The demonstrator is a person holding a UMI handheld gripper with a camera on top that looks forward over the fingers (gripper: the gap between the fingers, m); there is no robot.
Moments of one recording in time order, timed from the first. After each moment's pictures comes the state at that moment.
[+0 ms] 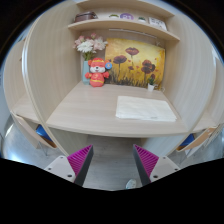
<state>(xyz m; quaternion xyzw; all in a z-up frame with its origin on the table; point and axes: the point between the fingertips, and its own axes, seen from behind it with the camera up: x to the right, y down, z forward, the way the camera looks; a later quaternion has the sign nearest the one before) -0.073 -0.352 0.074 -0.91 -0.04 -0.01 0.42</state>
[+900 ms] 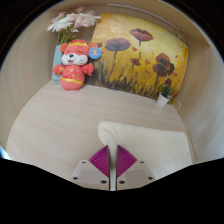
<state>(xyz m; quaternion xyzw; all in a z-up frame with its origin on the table) -0.018 -0.056 -0.011 -0.91 -0.07 -0.08 0.40</state>
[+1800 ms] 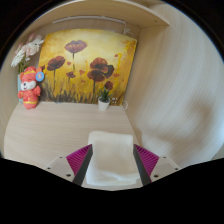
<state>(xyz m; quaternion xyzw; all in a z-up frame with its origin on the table) 0.189 -0.081 0.092 -0.90 0.03 -0.15 0.40</state>
